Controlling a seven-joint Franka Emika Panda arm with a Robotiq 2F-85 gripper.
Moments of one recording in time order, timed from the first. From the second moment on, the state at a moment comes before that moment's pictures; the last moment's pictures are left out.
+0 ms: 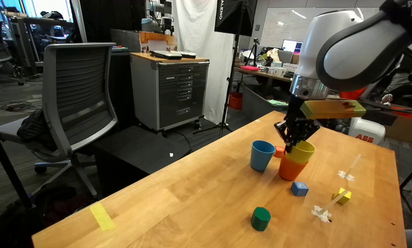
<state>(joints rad) -0.03 0.38 -0.11 -2.12 -0.07 2.49 0.51</state>
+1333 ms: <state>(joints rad) 0.01 0.43 -0.12 -2.12 -0.09 2.53 0.48</state>
